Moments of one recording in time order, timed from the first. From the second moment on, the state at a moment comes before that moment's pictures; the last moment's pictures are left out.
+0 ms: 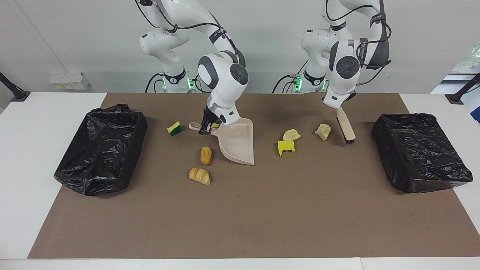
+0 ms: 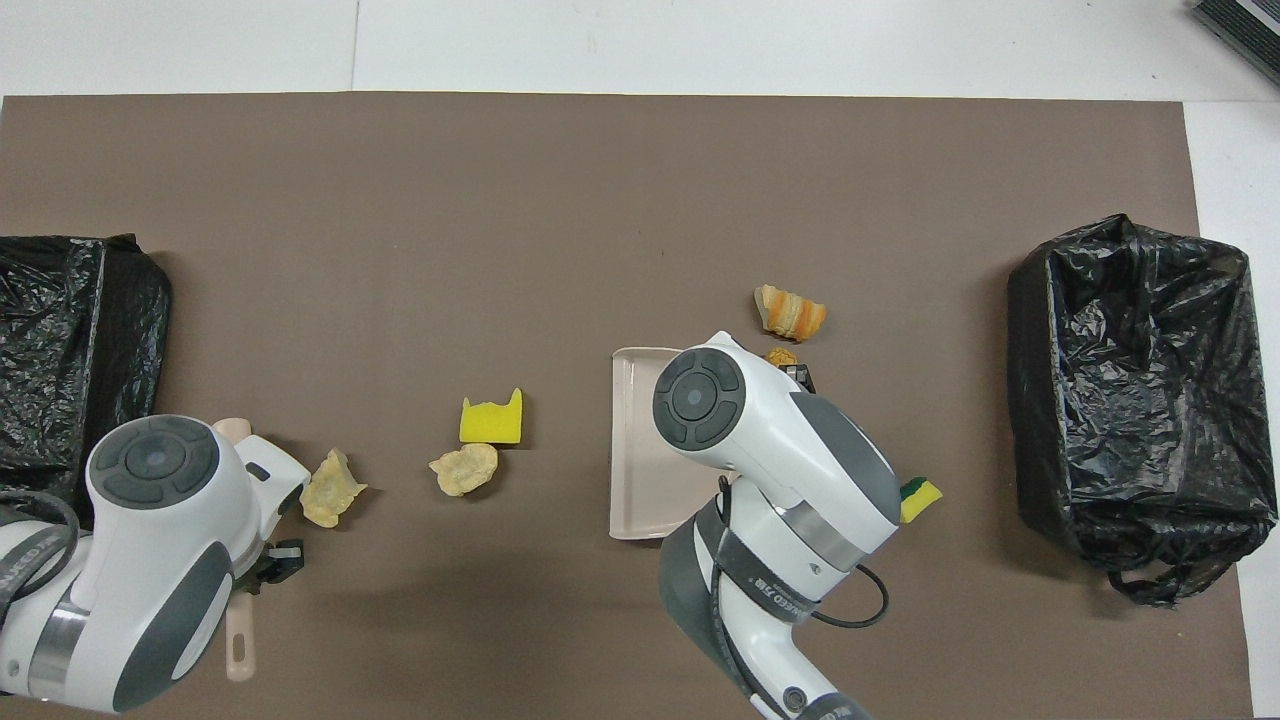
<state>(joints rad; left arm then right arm) -0.18 -0.30 -0.07 -2.47 0.23 1.75 -0.49 0.61 0.19 -0.06 -1.92 -0.36 1.80 -0.81</state>
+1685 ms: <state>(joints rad) -0.49 -0.08 -0.09 -2.41 -0.14 2.17 -0.45 0.69 0.18 -0.05 -1.97 -0.31 1.89 -0.74</state>
